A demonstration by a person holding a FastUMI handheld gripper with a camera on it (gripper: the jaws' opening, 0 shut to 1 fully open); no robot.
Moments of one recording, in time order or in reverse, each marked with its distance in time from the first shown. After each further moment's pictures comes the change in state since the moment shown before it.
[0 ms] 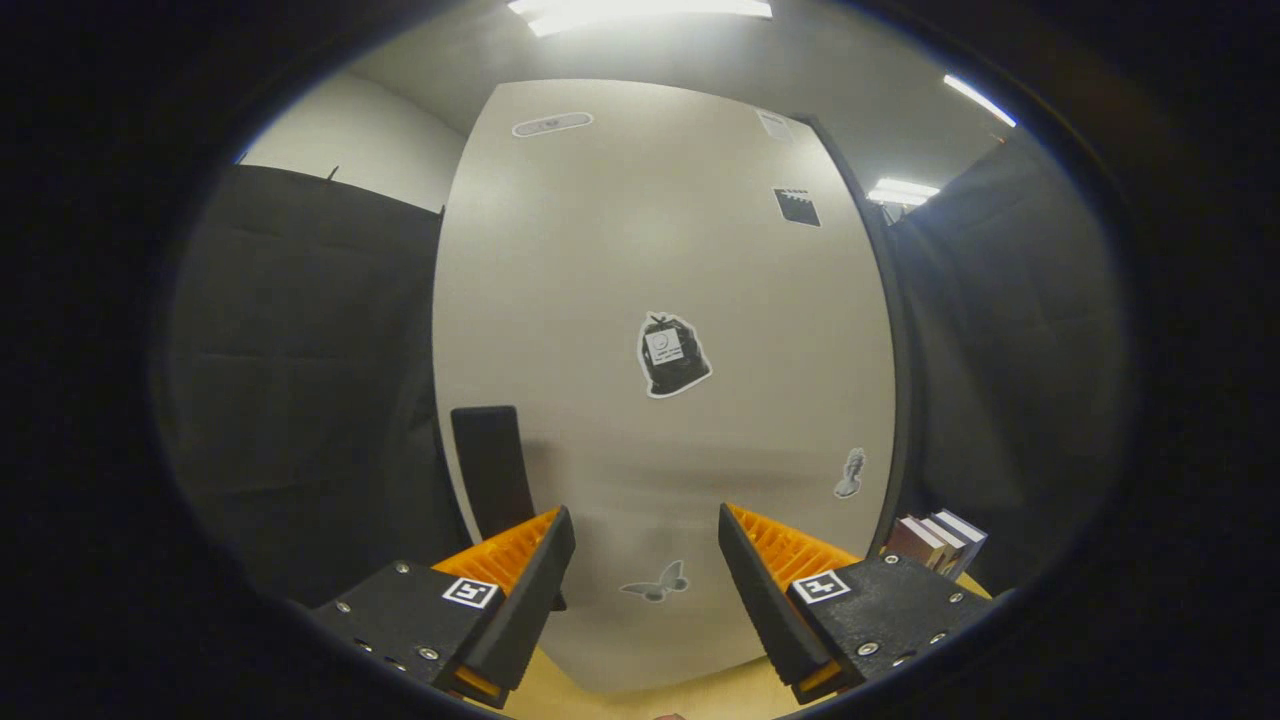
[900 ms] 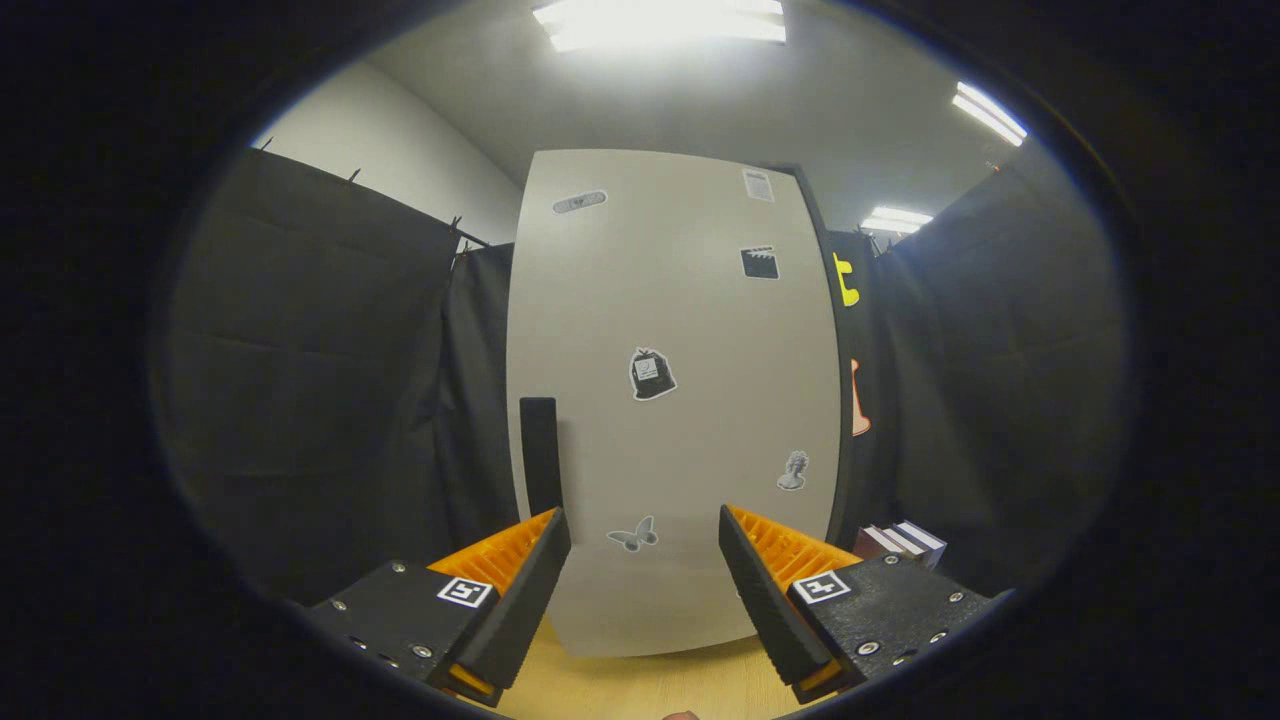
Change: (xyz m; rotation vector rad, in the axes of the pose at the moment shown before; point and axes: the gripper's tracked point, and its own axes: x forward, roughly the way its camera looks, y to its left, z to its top) arm -0.103 -0.010 0.007 -0.046 -0.074 -0.015
